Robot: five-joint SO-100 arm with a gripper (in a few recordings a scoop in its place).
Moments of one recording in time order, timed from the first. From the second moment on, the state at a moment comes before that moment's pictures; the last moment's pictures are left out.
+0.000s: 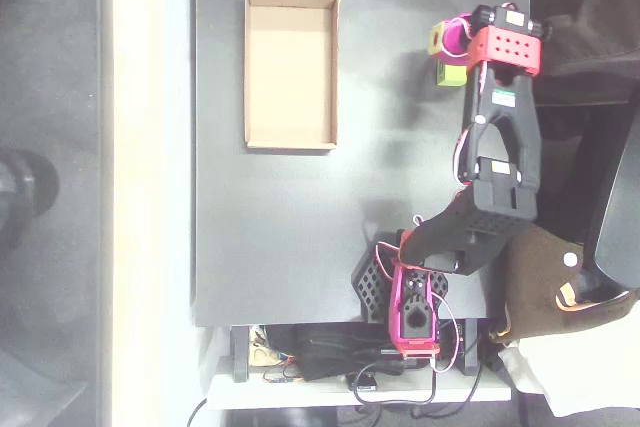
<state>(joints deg) 7.8 66.5 81.7 67.4 85.4</state>
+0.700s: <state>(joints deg) 6.3 66.9 86.9 66.8 86.0</state>
